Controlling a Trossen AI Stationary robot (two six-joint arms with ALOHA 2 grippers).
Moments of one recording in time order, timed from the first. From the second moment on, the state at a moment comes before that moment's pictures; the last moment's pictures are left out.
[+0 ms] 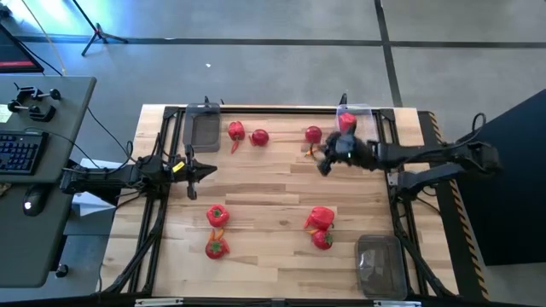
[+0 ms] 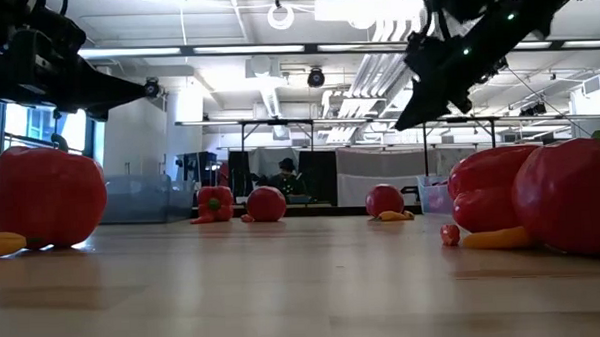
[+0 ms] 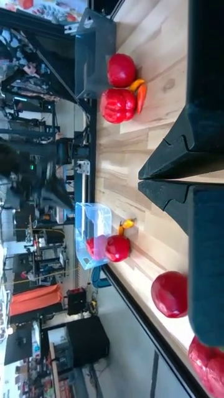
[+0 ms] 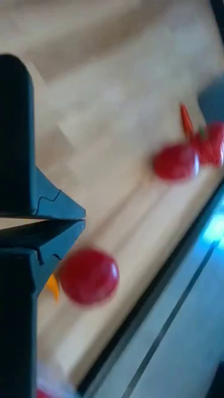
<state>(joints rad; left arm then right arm) 0.02 0.08 0.02 0.03 -0.17 0.04 -0.16 1.15 0.65 -0.15 0.39 0.29</state>
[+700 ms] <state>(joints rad) 0.02 0.08 0.02 0.02 -0.14 0.05 0.62 1.15 0.64 -0.37 0.59 0.97</state>
